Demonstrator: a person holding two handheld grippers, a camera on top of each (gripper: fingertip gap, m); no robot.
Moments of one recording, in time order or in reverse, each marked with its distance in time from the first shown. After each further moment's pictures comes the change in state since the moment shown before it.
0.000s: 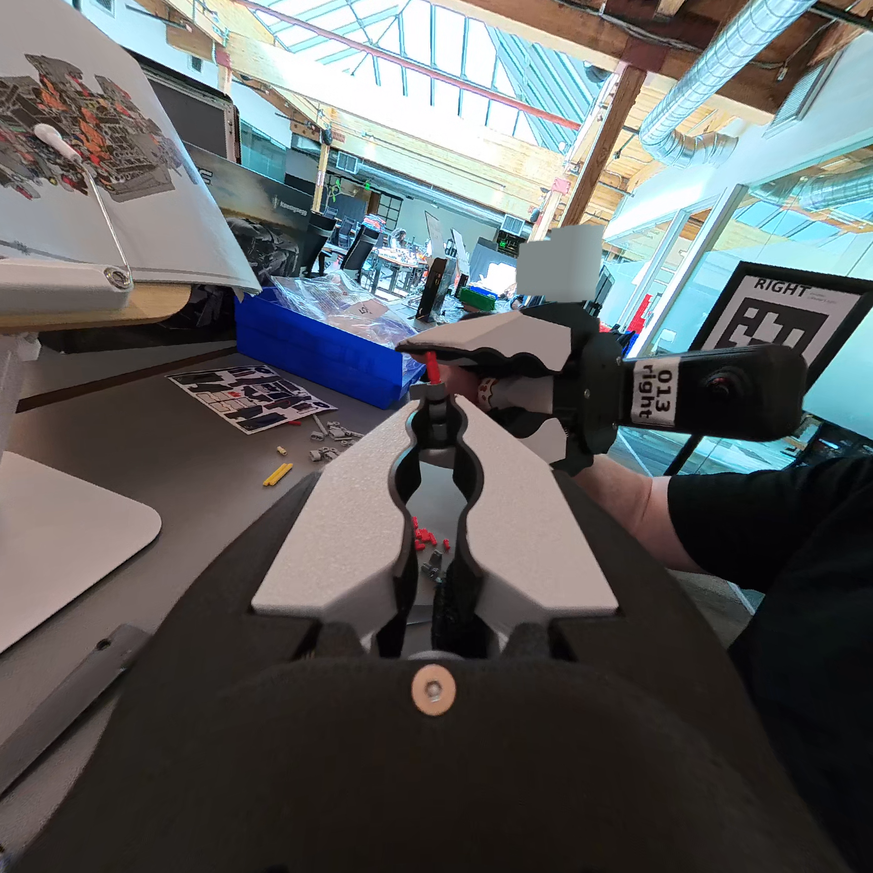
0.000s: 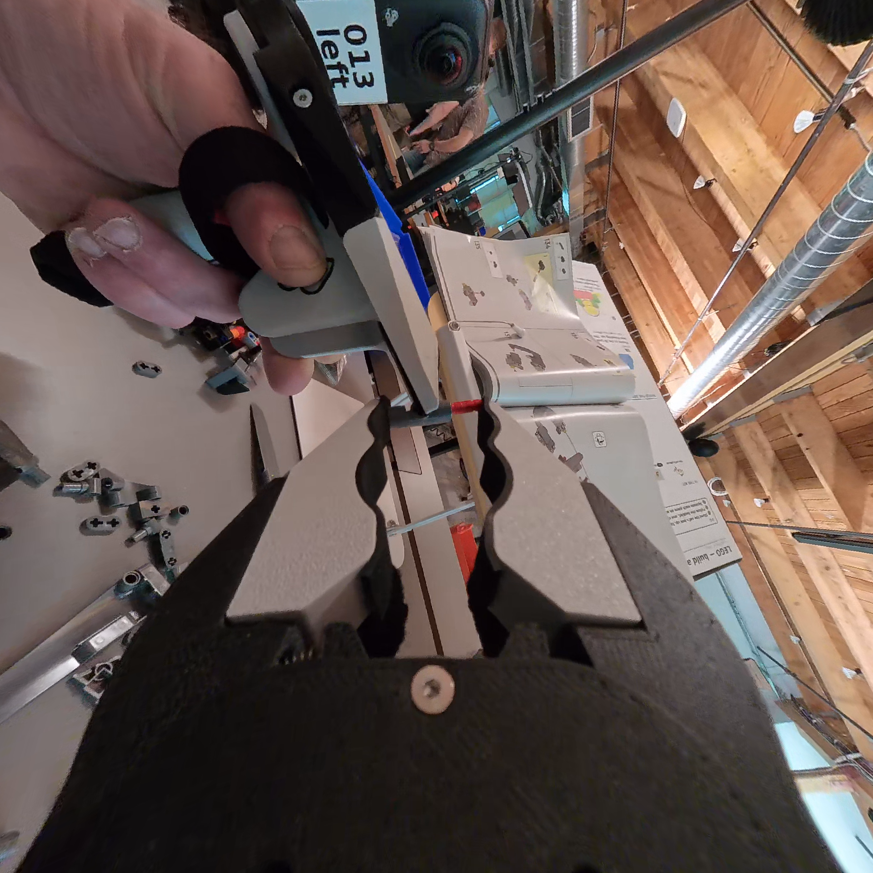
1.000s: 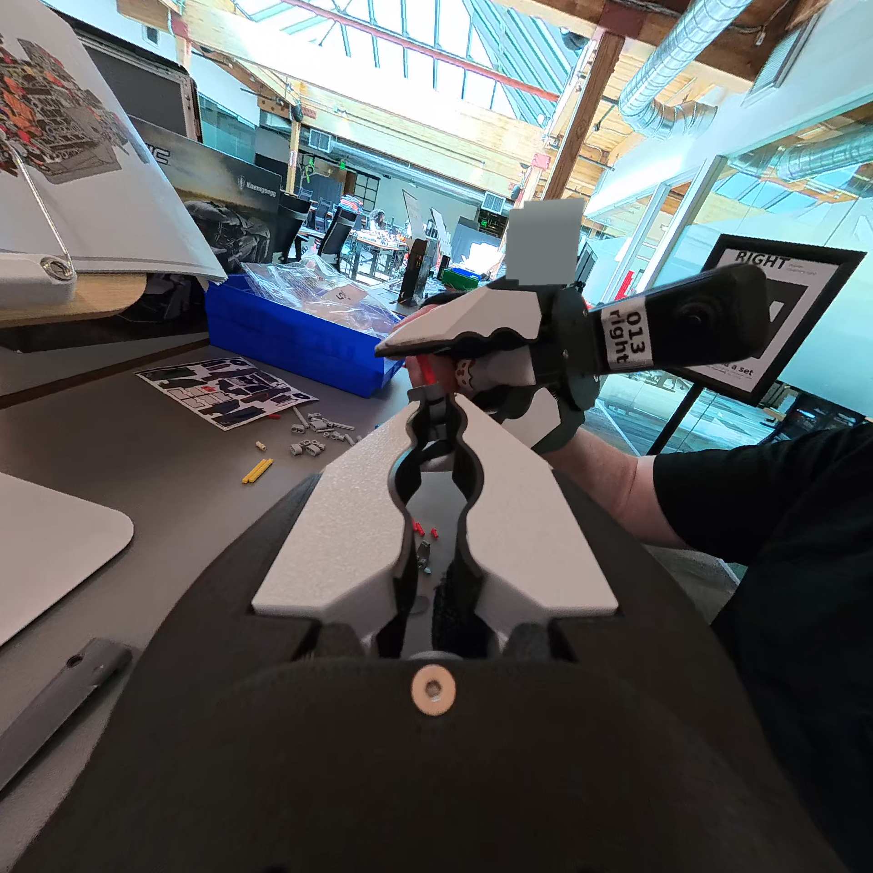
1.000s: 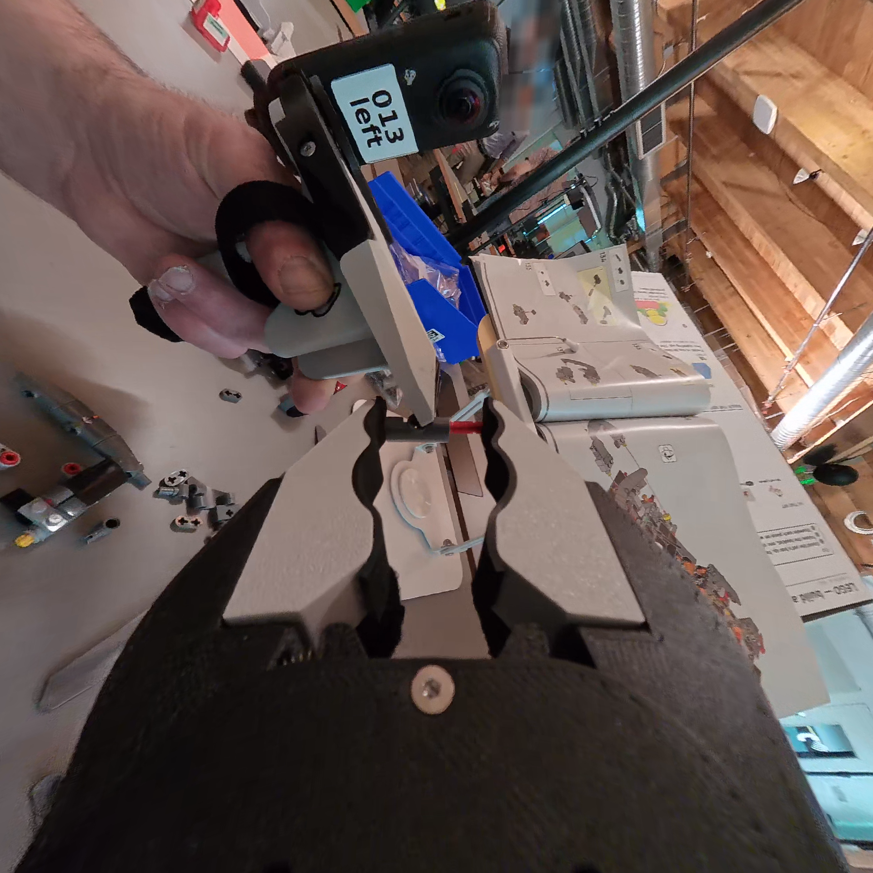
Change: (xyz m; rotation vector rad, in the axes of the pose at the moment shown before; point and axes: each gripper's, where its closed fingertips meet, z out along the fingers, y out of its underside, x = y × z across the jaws) left arm 0.010 0.007 0.005 -0.040 0.048 0.018; right arm -0.008 -0.005 -0.007 0.077 -0.160 0.129
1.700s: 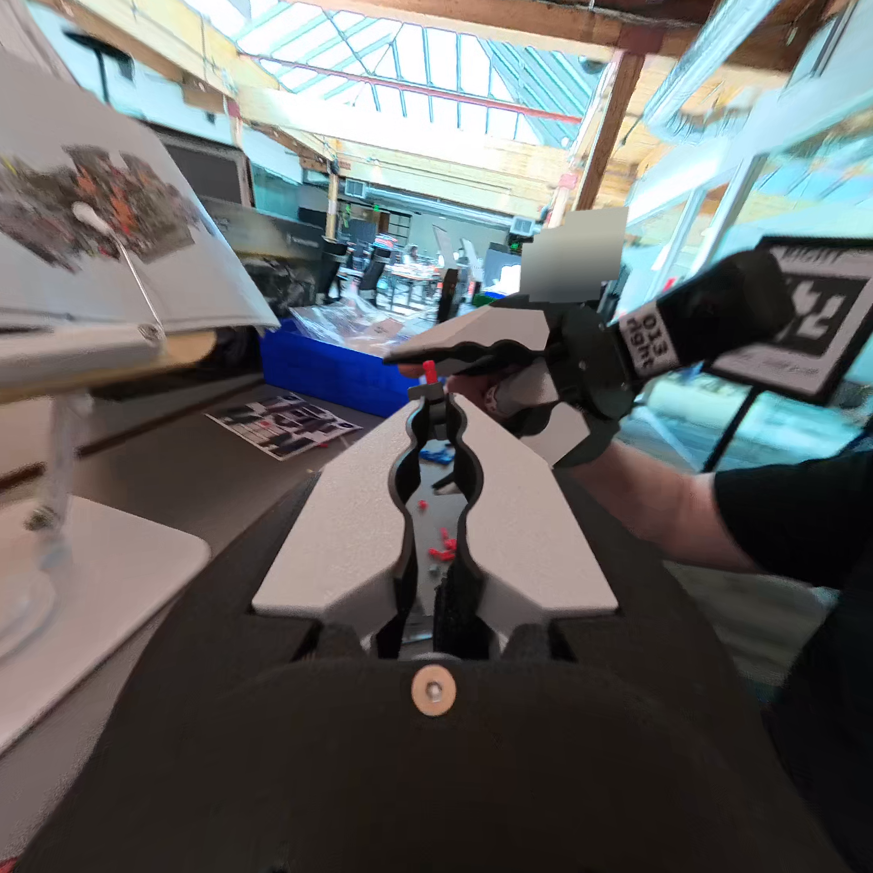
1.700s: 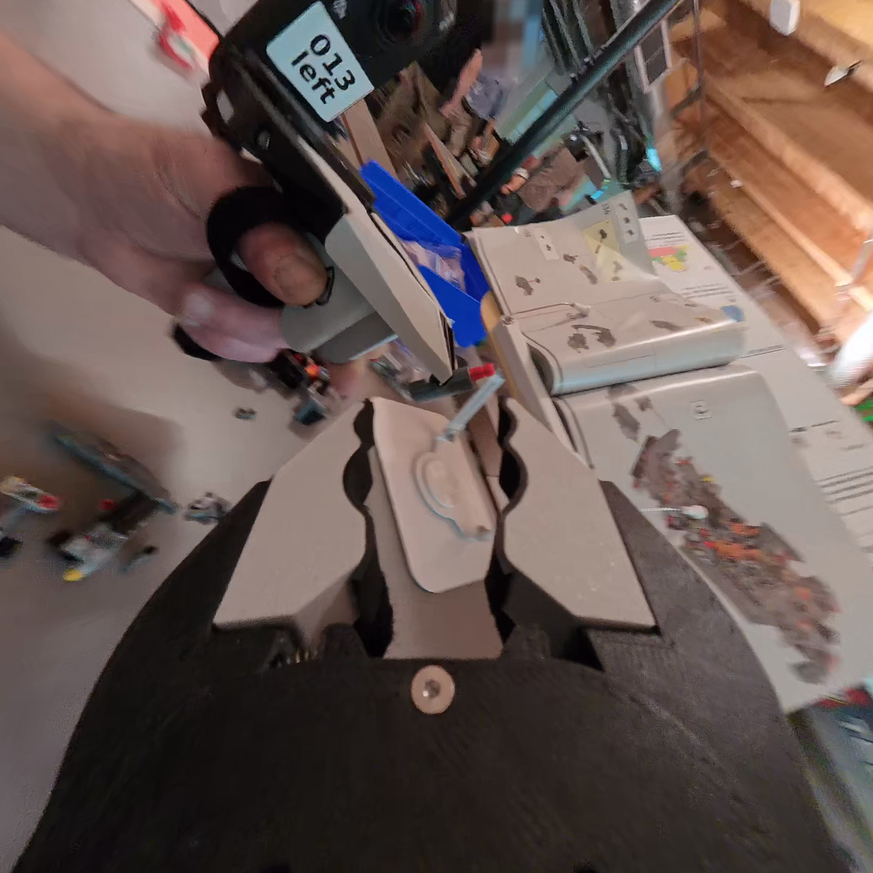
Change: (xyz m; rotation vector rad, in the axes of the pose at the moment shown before) left arm -0.011 -0.016 -0.009 0.061 -0.070 0.108; right arm 0.005 0.006 0.003 -0.042 0.012 0.138
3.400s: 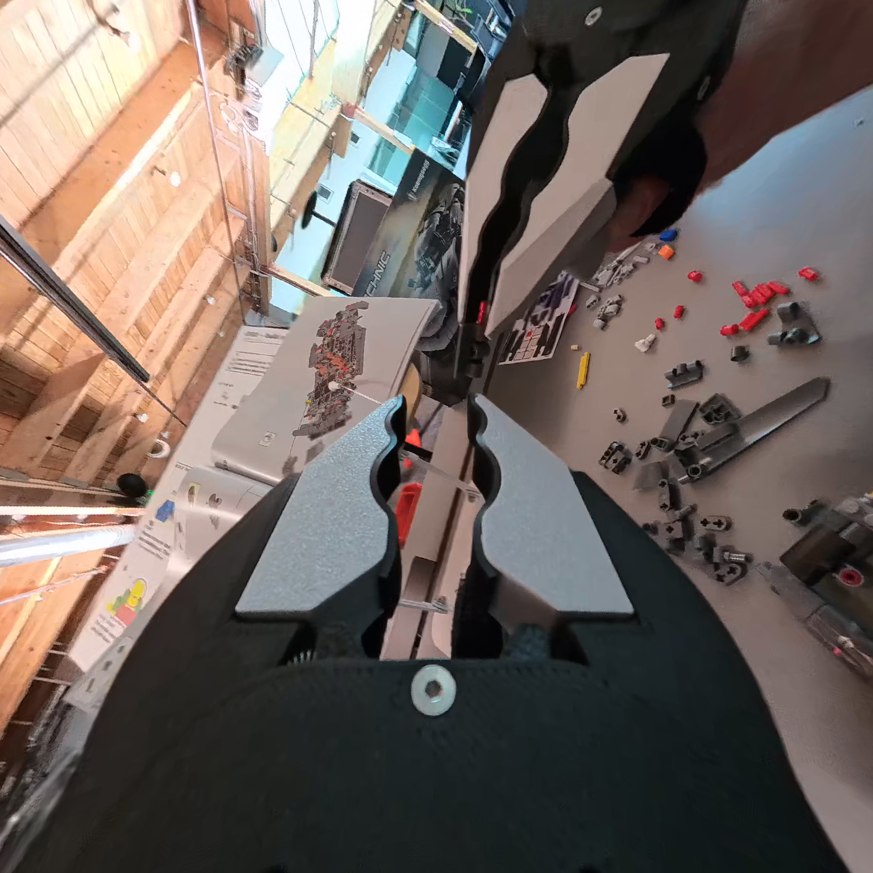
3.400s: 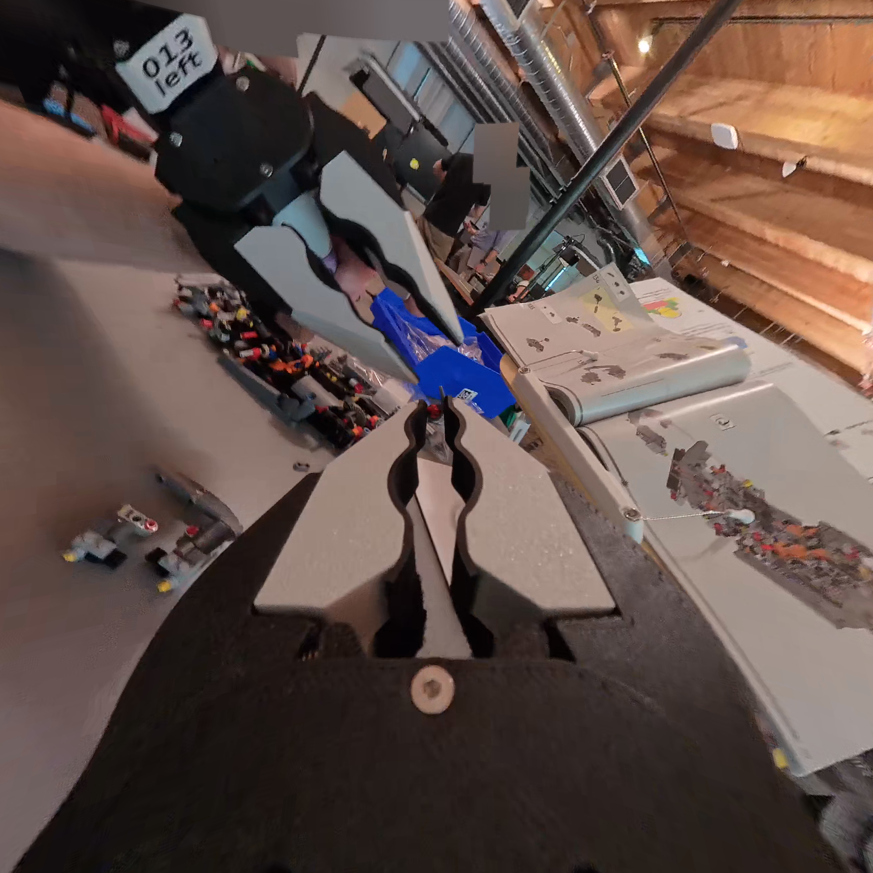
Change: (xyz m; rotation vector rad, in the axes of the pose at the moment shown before) left arm 0.006 0.009 -0.015 -0.384 -0.376 1.271; right arm -0.012 -0.008 -0.035 0.268 -0.029 0.167
